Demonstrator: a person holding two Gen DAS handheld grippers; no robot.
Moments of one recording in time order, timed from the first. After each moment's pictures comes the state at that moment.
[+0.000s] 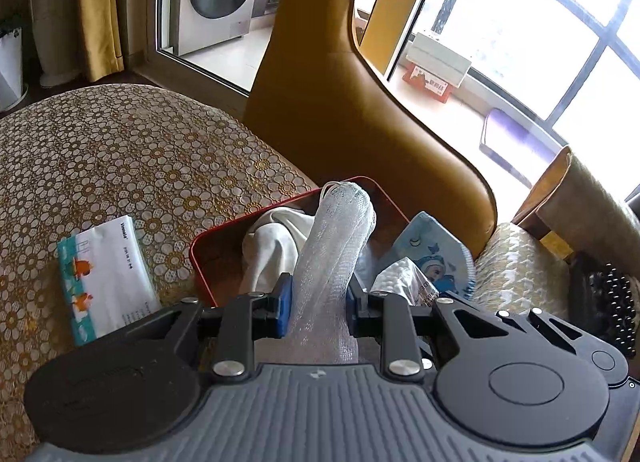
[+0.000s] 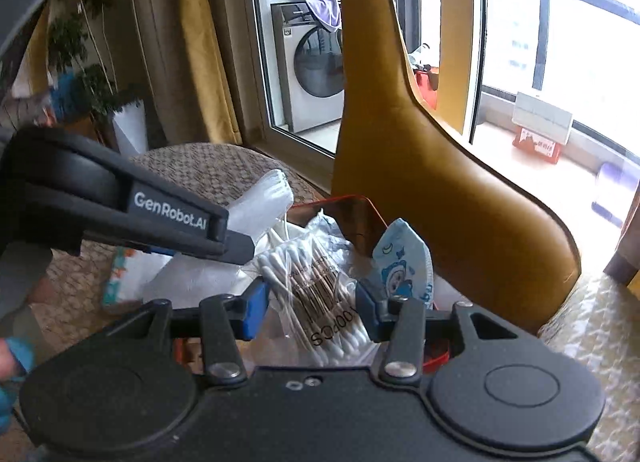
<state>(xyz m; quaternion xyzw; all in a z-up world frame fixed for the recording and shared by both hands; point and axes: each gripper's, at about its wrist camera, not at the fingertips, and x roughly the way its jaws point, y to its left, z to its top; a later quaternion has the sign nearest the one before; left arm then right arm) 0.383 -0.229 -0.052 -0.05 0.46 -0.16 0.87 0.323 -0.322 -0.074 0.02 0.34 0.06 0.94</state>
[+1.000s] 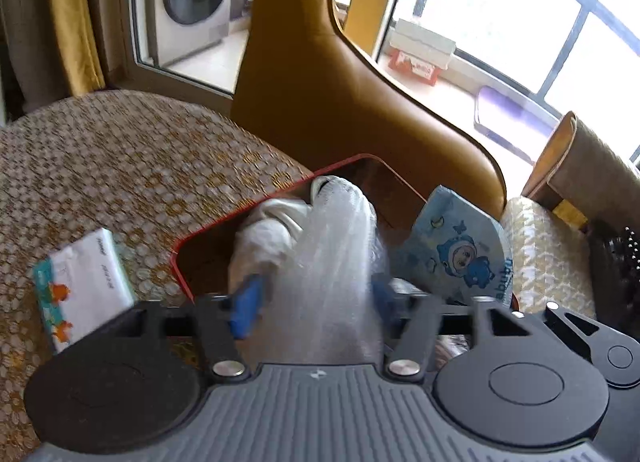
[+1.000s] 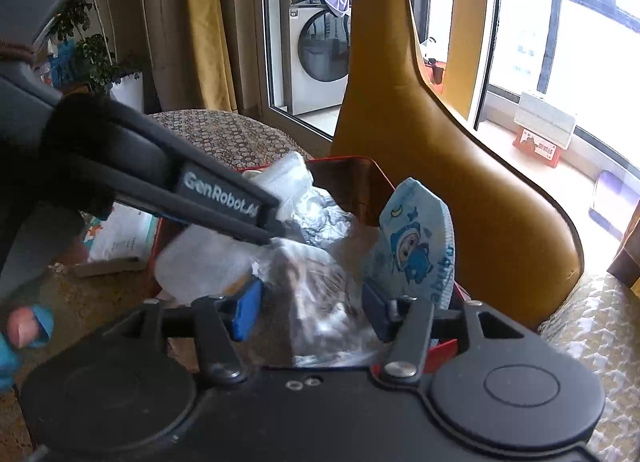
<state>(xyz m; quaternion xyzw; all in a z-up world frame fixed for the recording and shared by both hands) 0.392 -0.237 -0.080 0.00 0.45 -0.18 0.88 0.326 -0.313 -0.091 -0.02 0.35 0.06 0.93</state>
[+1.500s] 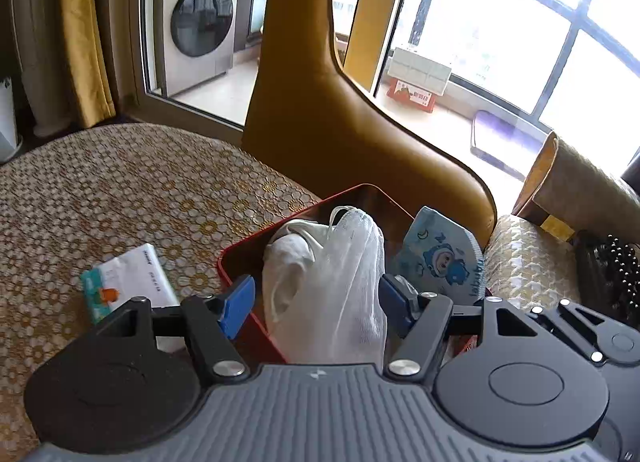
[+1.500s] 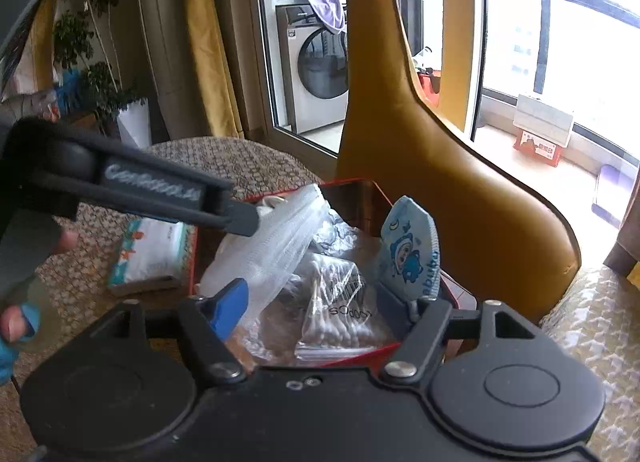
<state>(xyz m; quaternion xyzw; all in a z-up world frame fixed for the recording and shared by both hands) 0.355 -0.207 -0.039 0.00 0.41 -0.18 0.90 0.304 -0.322 -0.066 0.02 0.33 0.07 0.94</state>
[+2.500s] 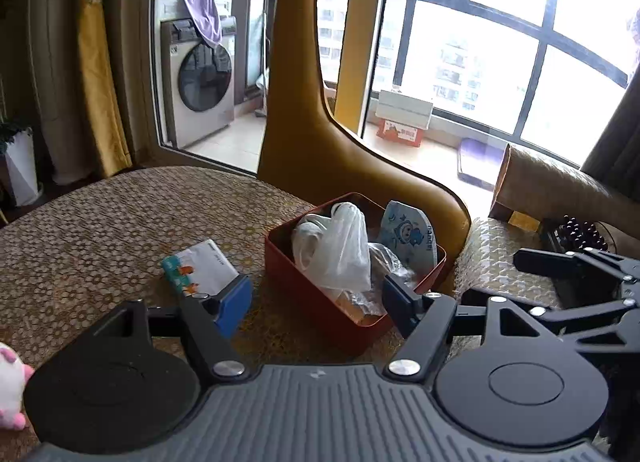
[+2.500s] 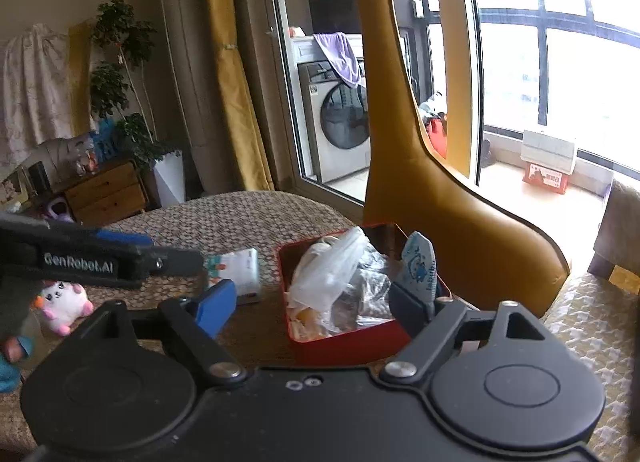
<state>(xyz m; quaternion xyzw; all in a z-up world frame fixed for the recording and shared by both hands) 0.217 -0.139 0.021 0.03 0.33 -0.19 0.93 0.201 -0.308 -0.009 0.05 0.26 0.10 0.96</state>
